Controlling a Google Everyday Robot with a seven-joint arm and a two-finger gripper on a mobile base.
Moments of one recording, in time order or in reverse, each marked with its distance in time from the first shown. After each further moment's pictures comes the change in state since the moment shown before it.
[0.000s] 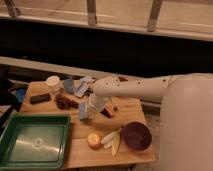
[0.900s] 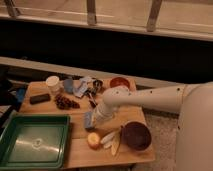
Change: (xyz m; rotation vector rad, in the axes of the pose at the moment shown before) arm 0.041 -0.050 -0.006 -0.014 0.028 0.080
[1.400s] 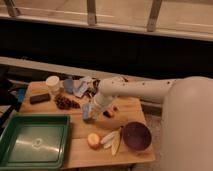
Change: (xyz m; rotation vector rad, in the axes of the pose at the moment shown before) arm -0.051 0.034 0.008 0.003 0.009 -0.054
